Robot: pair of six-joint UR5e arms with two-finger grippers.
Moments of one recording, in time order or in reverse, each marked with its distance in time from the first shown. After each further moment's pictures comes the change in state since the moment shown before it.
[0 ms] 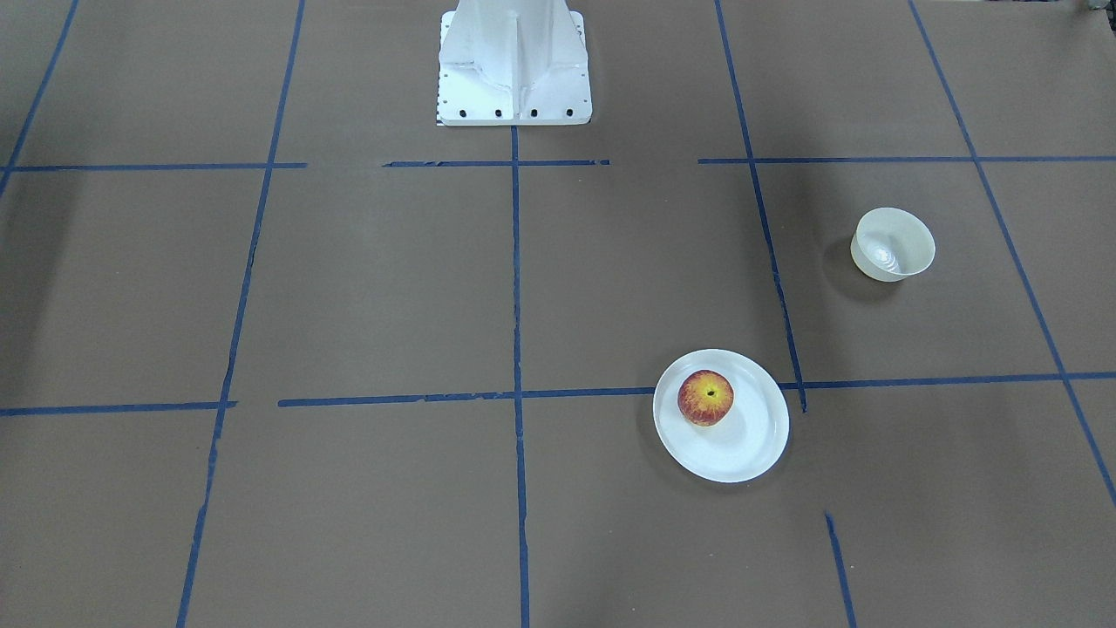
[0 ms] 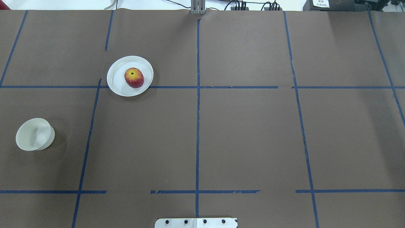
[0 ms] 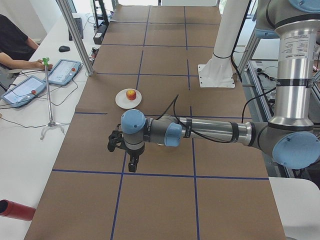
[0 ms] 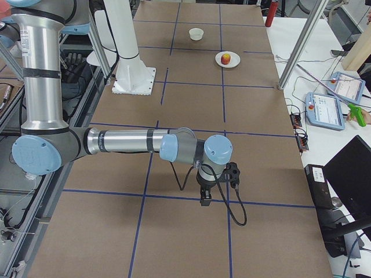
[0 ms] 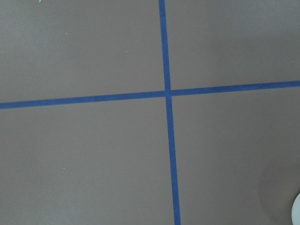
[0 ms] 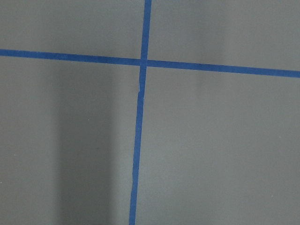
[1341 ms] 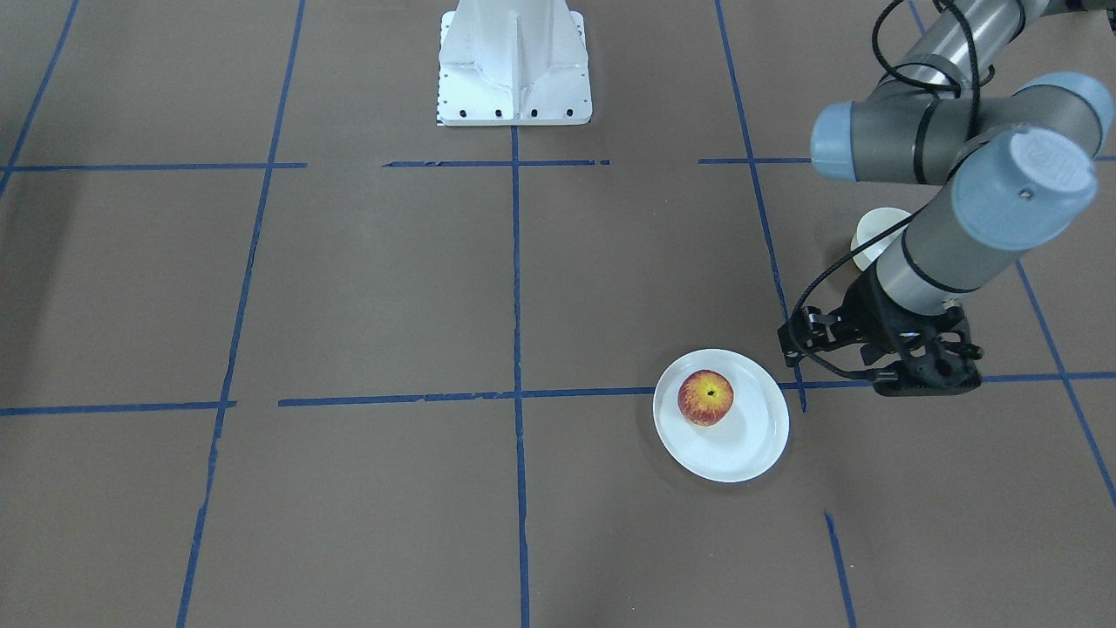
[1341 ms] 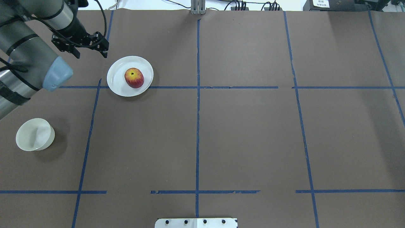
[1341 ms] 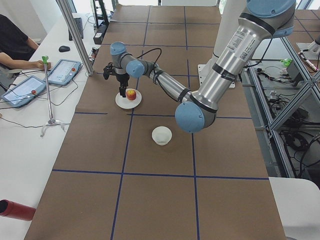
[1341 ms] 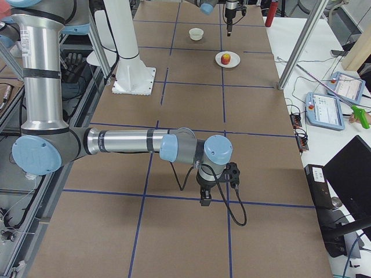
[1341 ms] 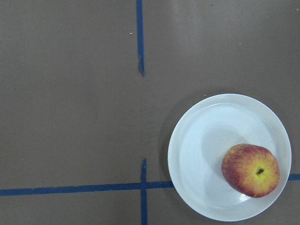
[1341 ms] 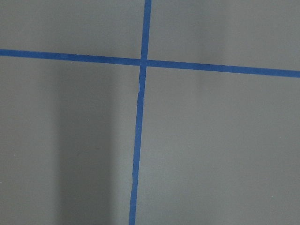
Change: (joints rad) left arm 0.551 -0.629 0.181 0.044 0.148 -0.787; right arm 0.000 0.000 0.000 0.000 0.000 0.000
